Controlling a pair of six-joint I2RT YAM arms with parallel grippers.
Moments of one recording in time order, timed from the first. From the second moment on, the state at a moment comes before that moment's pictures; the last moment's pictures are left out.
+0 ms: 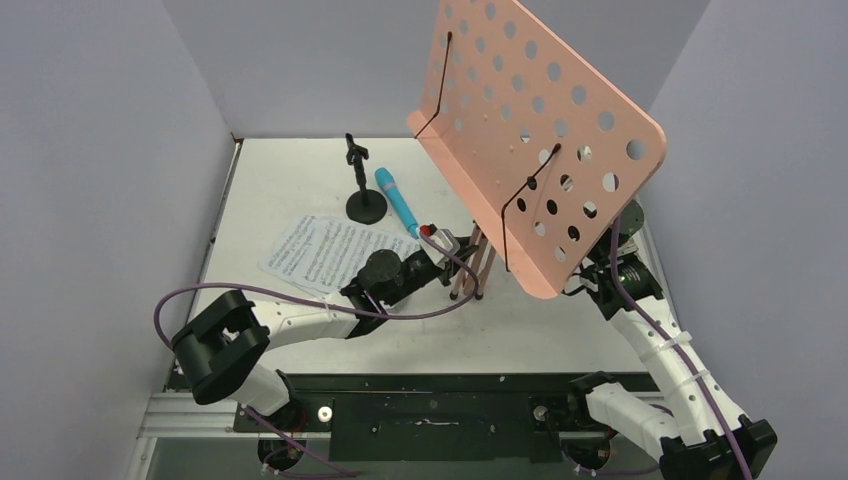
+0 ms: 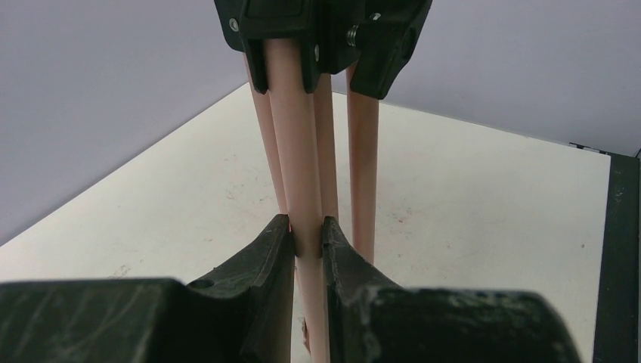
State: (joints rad) left arm -0.97 1.49 0.73 0.91 0.03 0.07; right arm 0.34 0.94 0.95 0.17 -0.50 0.40
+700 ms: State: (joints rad) left arm -0.96 1.48 0.73 0.90 0.03 0.07; right arm 0.34 1.01 1.03 0.11 -0.52 0.37
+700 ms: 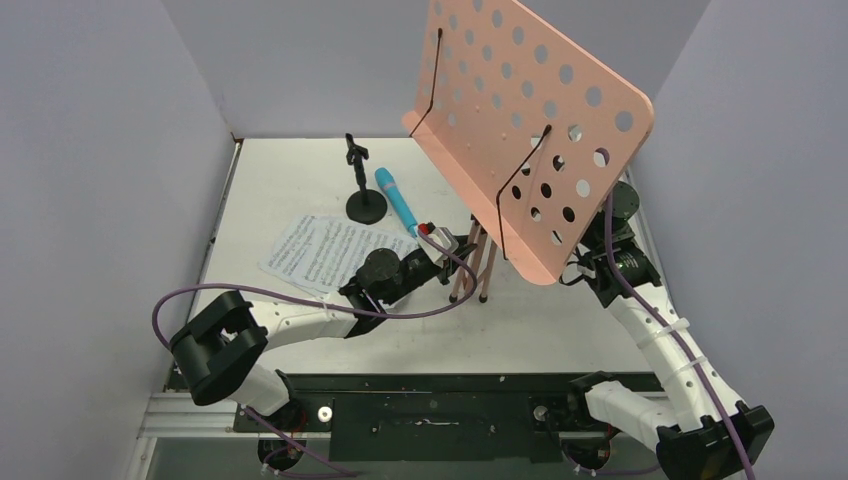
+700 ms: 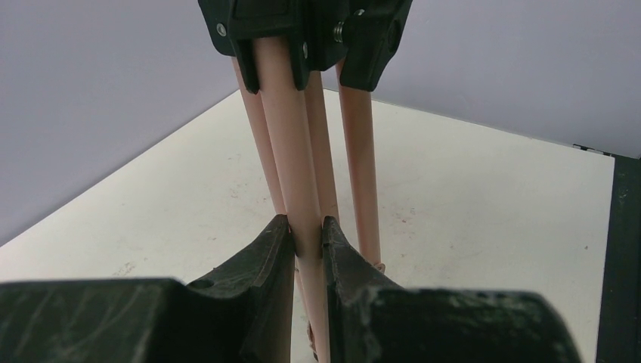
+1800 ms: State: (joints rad) left arm -0.97 1.44 0.73 0.89 0.01 0.09; right arm 0.34 1.06 1.12 0.10 -0.56 0.36
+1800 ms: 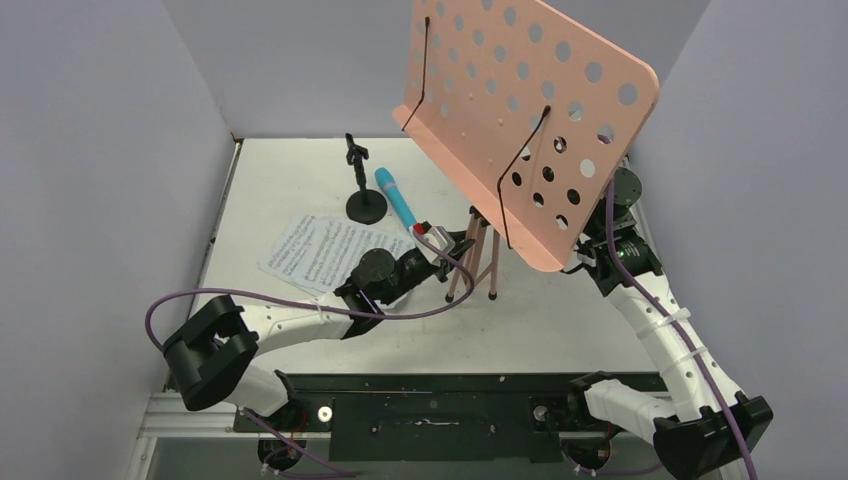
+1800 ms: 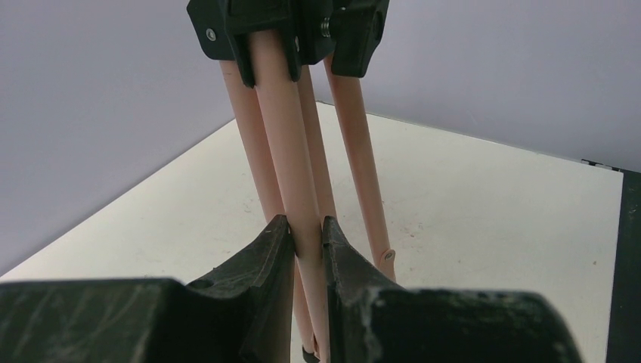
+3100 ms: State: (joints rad) left arm -1.03 1.41 0.73 0.82 -0.08 0.16; right arm 0.35 1.09 1.16 0.10 -0.55 0.32
